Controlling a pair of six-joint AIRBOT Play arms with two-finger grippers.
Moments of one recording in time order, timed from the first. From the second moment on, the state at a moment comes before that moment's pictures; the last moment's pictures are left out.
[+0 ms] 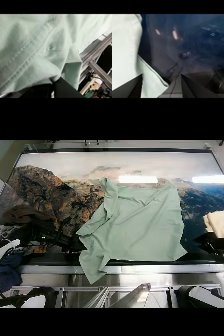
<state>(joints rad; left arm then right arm) 0.04 -1.44 0.64 -2.45 1.29 2.07 -0.88 -1.27 0.69 -0.96 1.26 0.94</state>
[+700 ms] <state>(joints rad) 0.04 -1.44 0.64 -2.45 1.34 2.09 -0.64 -1.49 0.68 -0.95 1.36 0.95</state>
